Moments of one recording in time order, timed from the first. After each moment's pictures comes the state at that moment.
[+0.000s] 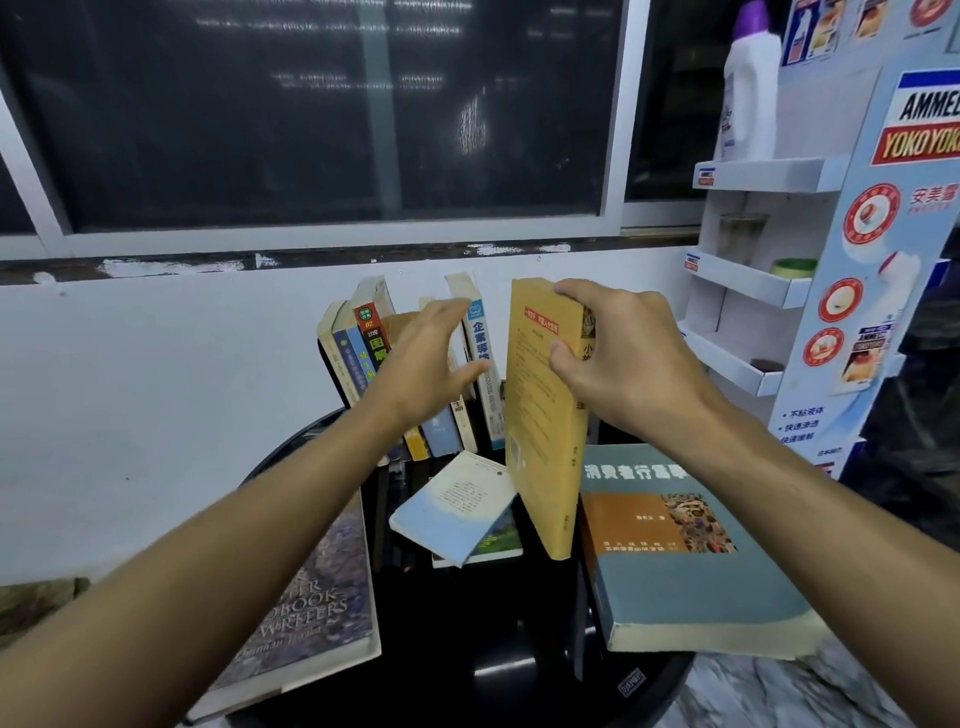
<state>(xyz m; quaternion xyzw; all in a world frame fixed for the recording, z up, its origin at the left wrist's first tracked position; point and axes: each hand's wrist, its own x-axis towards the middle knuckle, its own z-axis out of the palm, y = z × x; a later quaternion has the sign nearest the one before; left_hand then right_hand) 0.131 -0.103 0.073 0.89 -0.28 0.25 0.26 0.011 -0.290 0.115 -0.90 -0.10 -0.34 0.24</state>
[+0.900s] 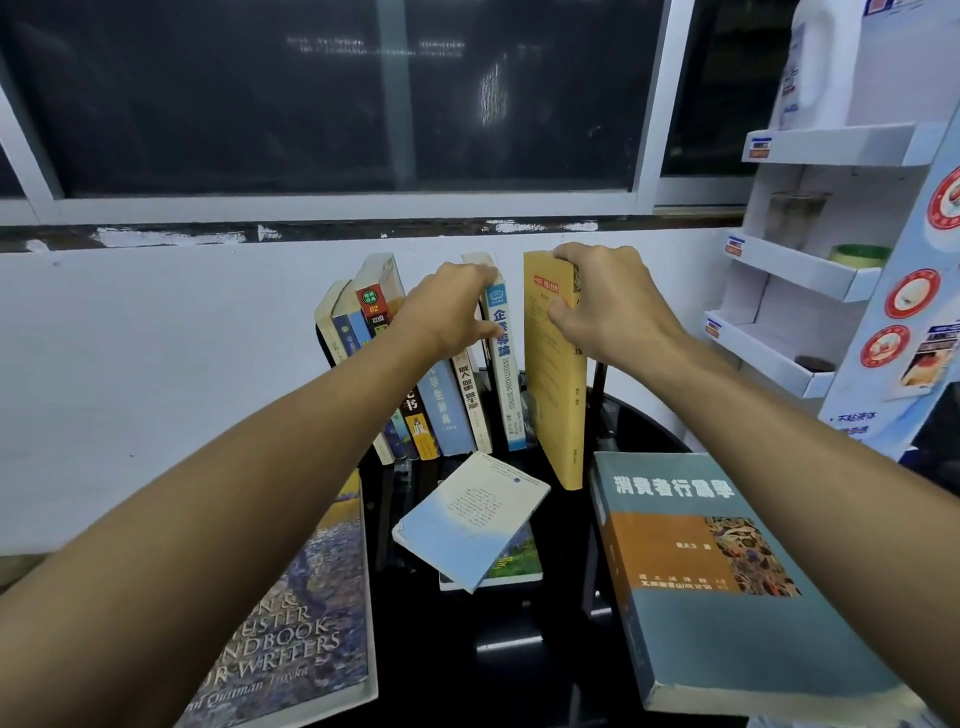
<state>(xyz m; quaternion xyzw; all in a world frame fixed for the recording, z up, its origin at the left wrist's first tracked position) 0.216 -0.121 0.095 0.93 -0.26 0.20 0.16 0.136 -0.296 0.111 -0.93 -0.07 -0.31 0.17</state>
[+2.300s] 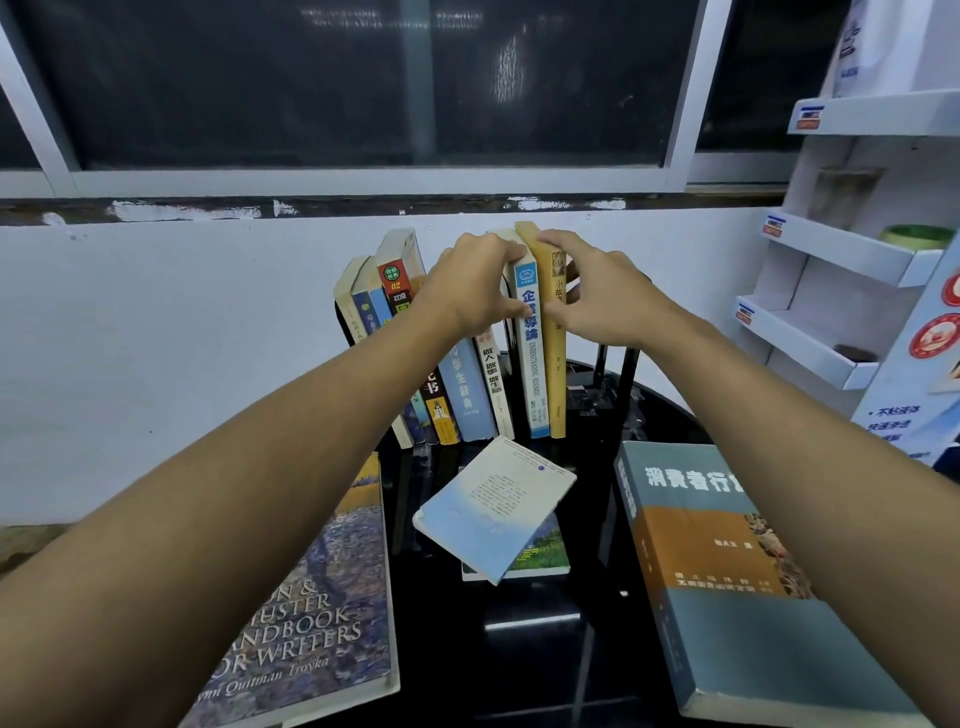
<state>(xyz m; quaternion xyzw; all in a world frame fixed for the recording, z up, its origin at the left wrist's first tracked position) 0.220 -0.119 0.094 0.92 -0.25 0.21 0.20 0.186 -0.296 0.091 -0.94 -0.15 -0.17 0.27</state>
